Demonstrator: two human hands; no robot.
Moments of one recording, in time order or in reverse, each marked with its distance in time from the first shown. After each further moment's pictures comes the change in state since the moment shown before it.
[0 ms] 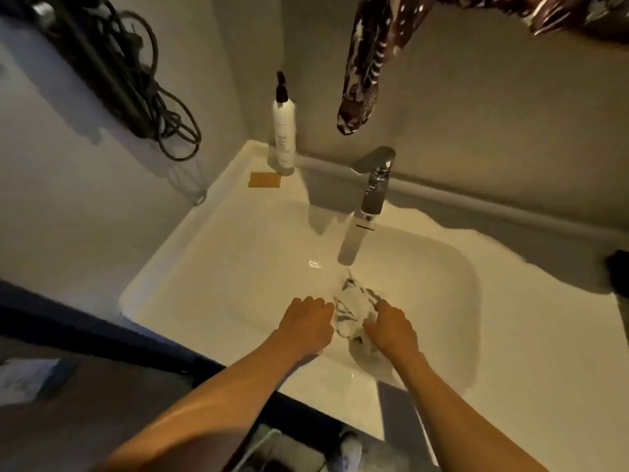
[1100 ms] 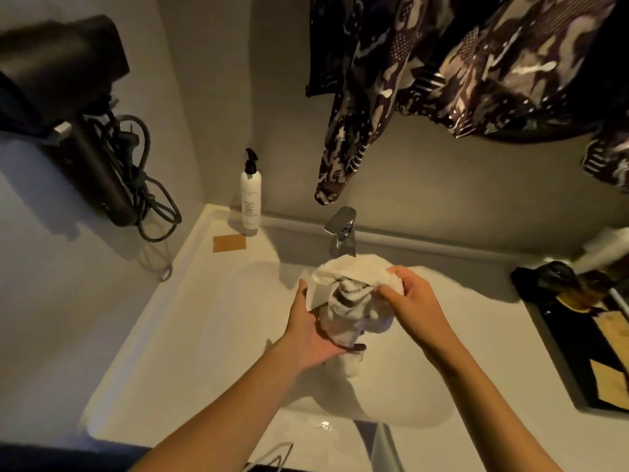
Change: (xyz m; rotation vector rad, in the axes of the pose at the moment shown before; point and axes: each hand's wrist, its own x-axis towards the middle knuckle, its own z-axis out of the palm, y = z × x) left_hand 0.038 -0.030 -0.094 -2.398 -0.761 -0.206; right_hand -0.075 -0.118 -0.146 0.504 0.454 -0.277
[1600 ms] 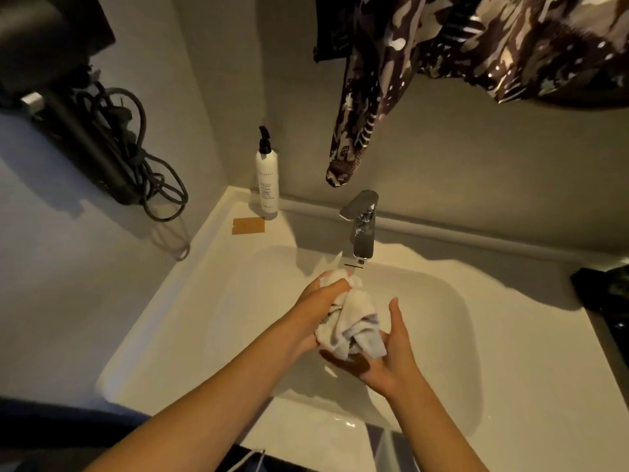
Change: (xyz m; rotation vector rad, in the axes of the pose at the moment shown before) left_hand 0.010 0.004 0.019 0.592 0.326 0.465; right_hand -0.010 0.092 0.073 1.488 -0.446 0.986
